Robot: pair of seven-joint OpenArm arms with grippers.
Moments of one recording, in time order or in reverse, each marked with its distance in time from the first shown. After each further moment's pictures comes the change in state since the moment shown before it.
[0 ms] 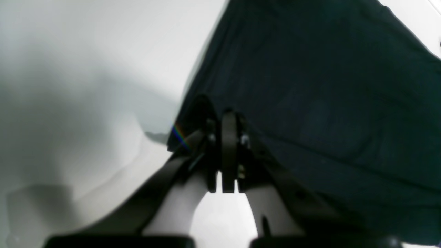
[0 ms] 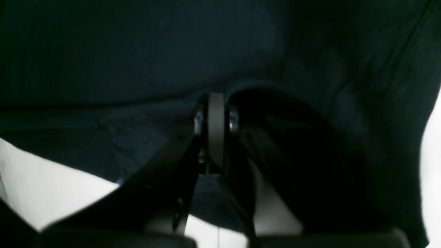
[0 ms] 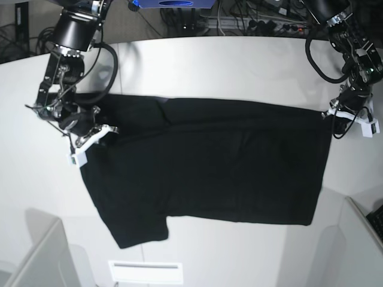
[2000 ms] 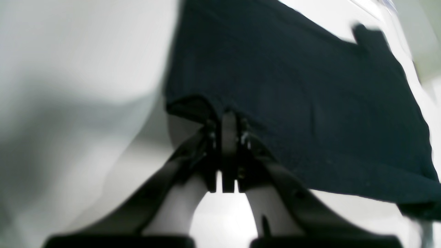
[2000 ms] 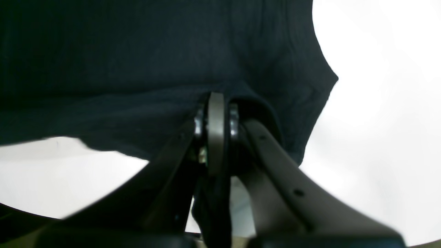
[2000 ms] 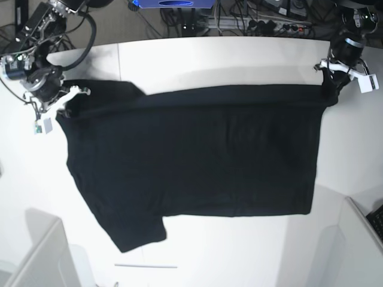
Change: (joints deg) left arm 28.2 -0.5 3.7 14.6 -19.7 0.0 -17.1; right arm -14.3 -1.1 15.1 26.9 0.5 8.8 -10.7
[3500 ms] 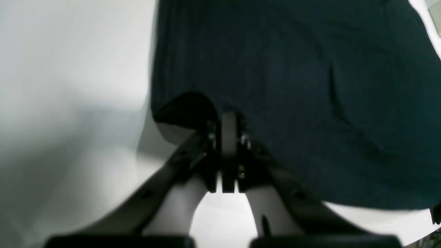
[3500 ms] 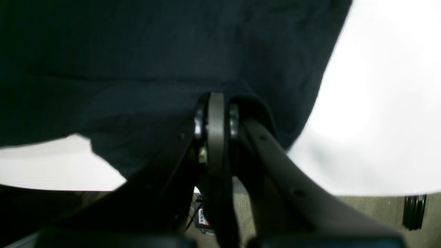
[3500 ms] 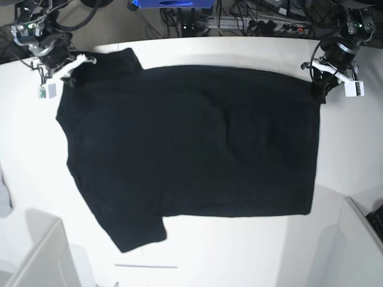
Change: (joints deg) left arm -2.1 -2.4 5.2 -4.4 7.9 -4.7 -0.3; right arm -15.2 -2.3 0.1 0.1 -0.1 0.1 14.7
